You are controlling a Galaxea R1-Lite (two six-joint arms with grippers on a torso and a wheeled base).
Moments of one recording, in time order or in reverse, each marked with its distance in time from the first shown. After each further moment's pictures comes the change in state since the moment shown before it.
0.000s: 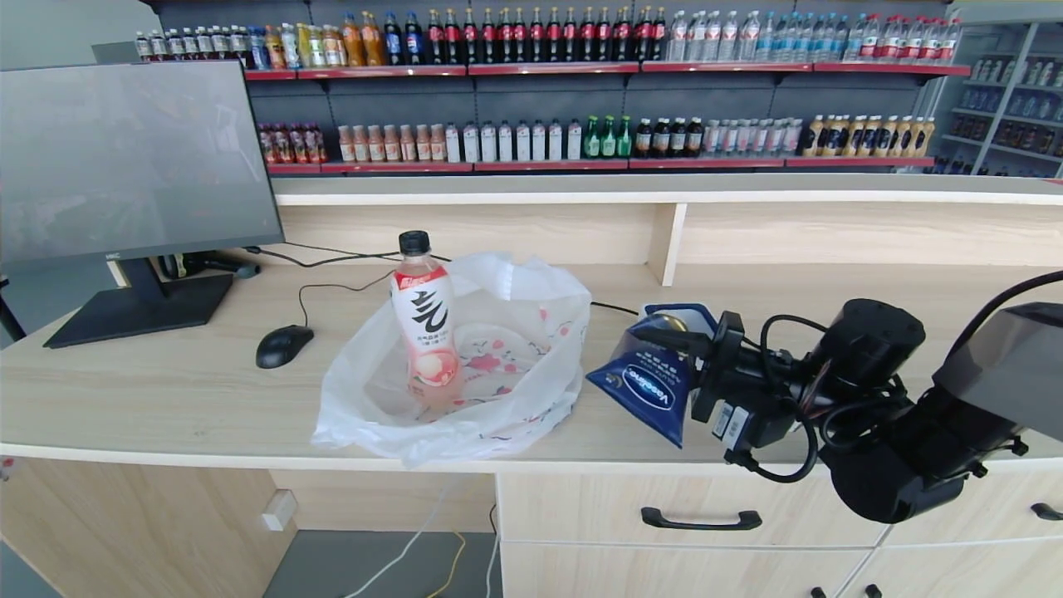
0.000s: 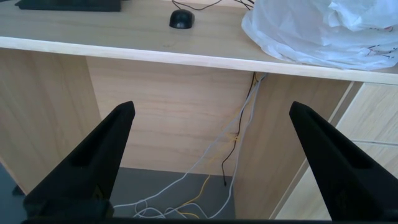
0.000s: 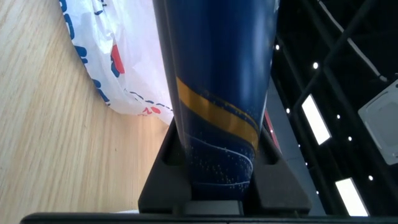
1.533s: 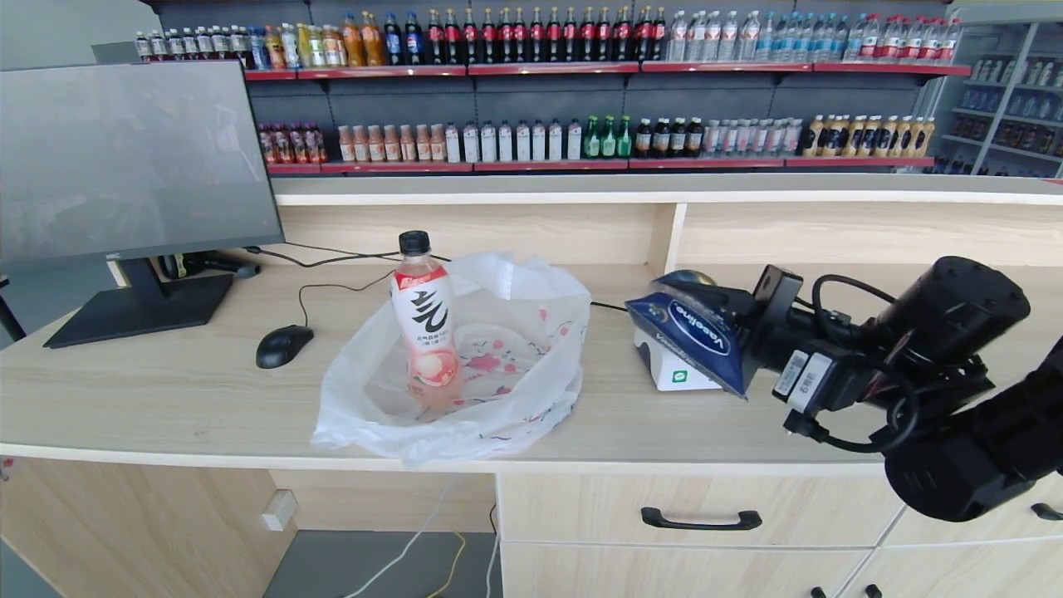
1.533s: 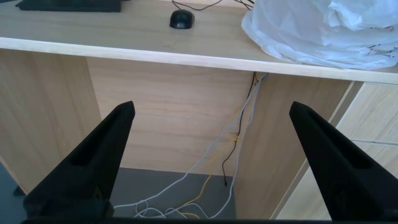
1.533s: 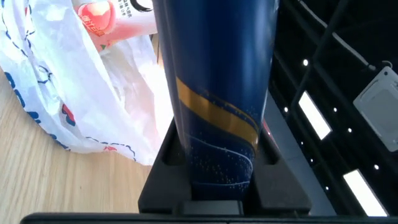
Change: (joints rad) left arm -0.001 0.000 0.000 0.000 0.000 0.003; right arm 0.018 -0.201 0.037 0.000 -0.014 0.244
